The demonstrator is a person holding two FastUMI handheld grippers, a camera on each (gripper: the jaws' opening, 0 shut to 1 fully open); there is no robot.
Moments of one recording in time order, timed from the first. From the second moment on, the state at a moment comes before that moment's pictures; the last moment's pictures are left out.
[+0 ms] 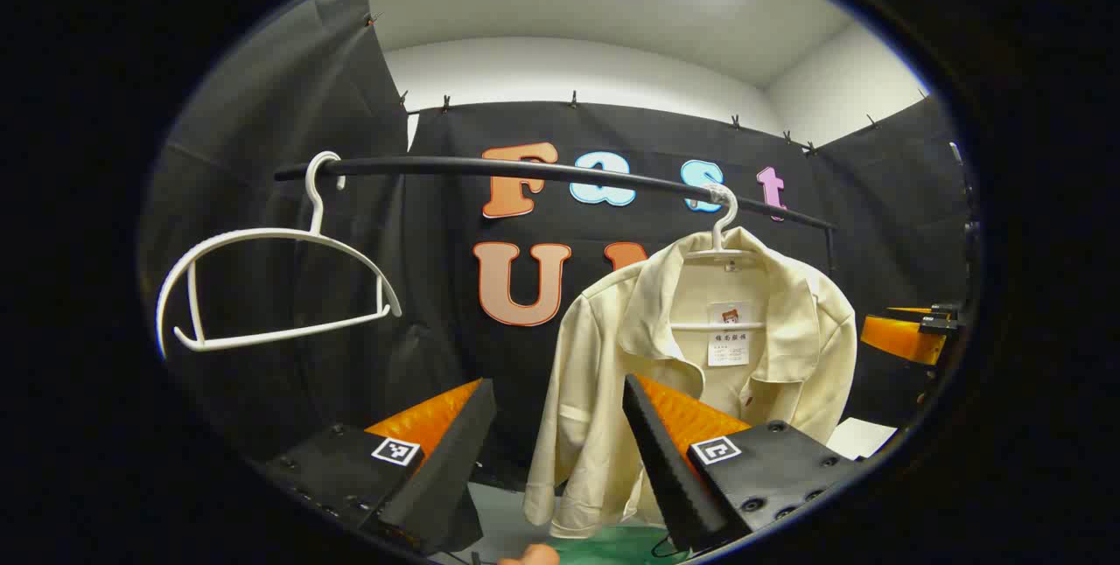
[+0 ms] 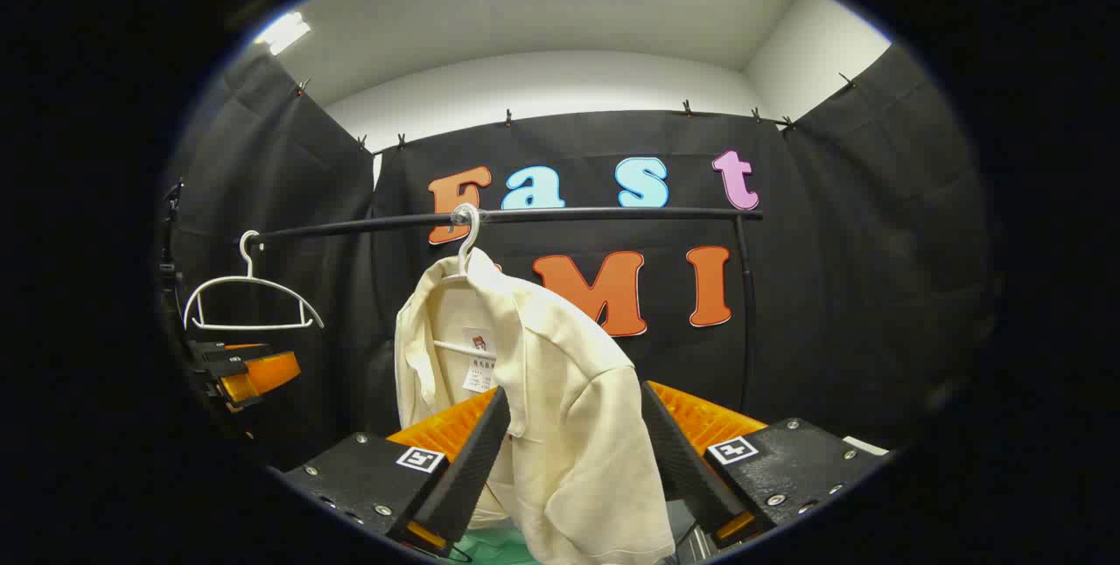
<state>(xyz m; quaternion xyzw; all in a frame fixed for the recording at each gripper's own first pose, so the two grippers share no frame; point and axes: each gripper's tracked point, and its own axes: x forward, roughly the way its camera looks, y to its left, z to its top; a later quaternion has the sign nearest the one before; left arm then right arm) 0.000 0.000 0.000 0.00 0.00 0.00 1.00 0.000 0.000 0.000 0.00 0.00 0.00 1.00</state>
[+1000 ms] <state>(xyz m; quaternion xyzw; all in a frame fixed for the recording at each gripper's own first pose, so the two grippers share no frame) -0.025 0.007 0.017 0.01 -0.02 0.01 1.00 -0.007 0.006 -0.005 -0.01 0.01 0.00 1.00</state>
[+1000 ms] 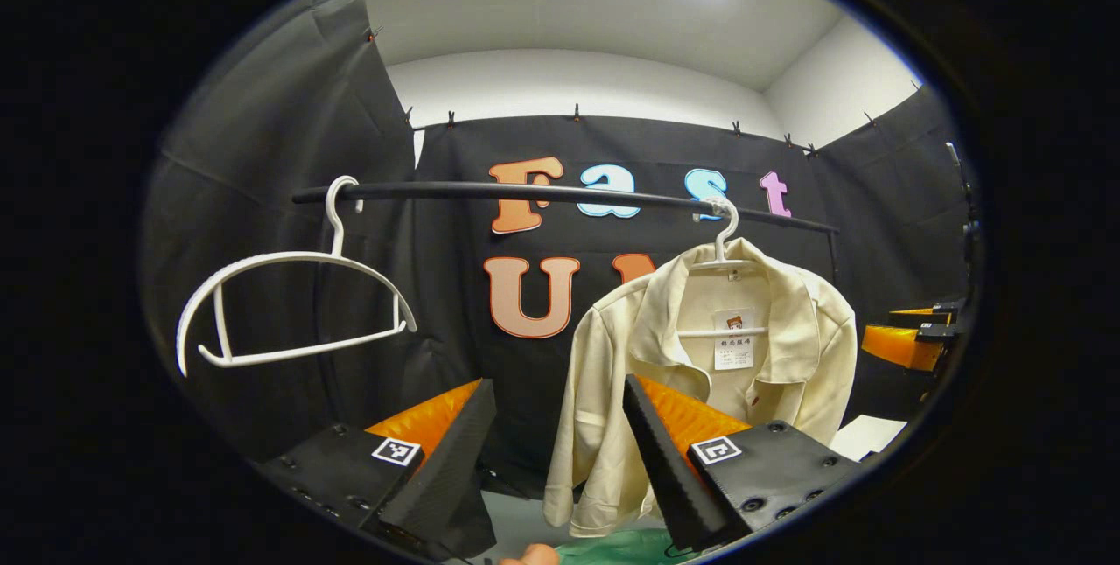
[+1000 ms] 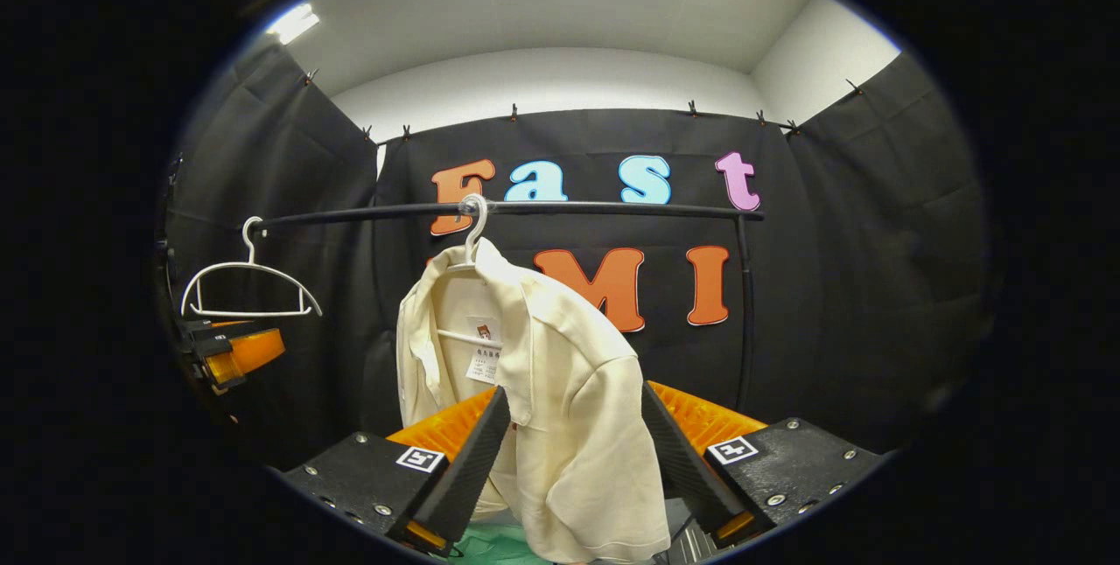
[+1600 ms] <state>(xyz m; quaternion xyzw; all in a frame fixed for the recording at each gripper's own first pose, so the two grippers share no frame) -0.034 0.026 0.015 0.04 -0.03 0.03 1.00 0.029 0.038 -0.046 -0.01 0.03 0.01 1.00</state>
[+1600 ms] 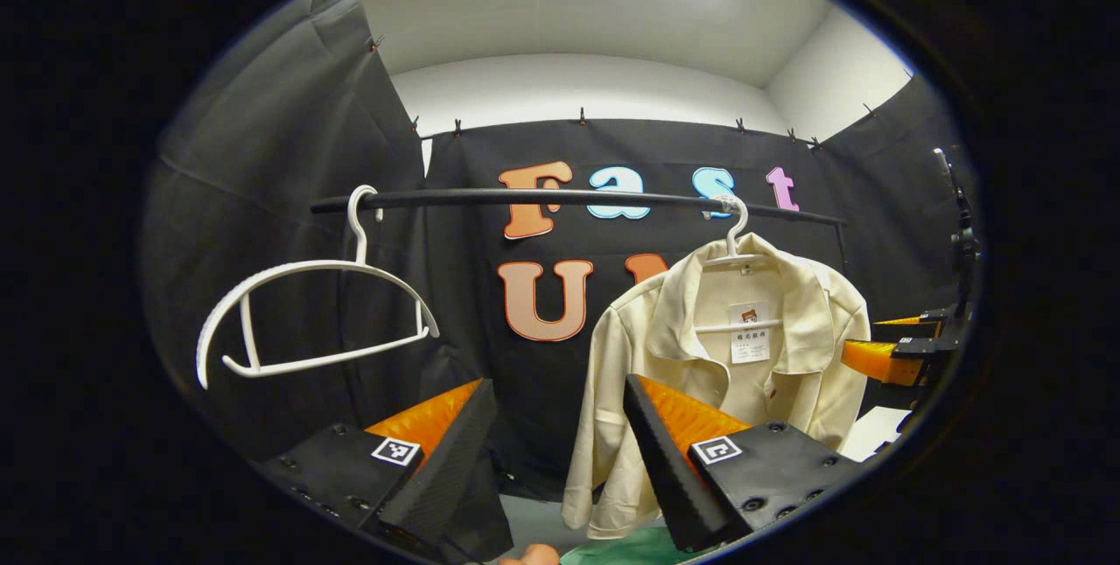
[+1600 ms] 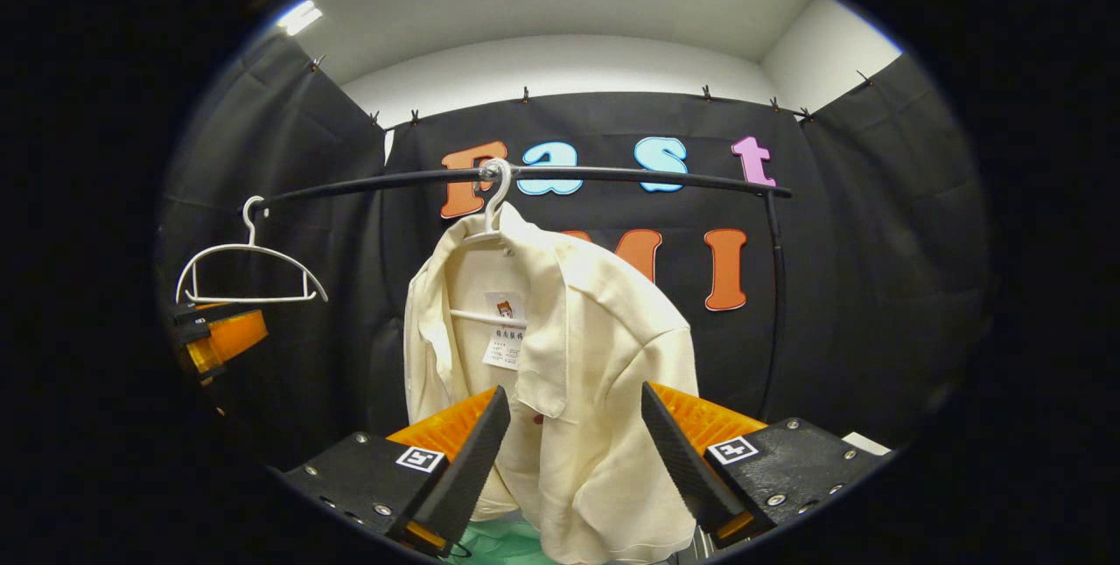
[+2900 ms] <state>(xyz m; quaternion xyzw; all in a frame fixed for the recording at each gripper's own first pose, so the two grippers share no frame) -0.024 0.022 -0.006 0.03 -0.01 0.01 1.00 0.131 0.035 -0.106 0.02 0.06 -0.01 1.00</state>
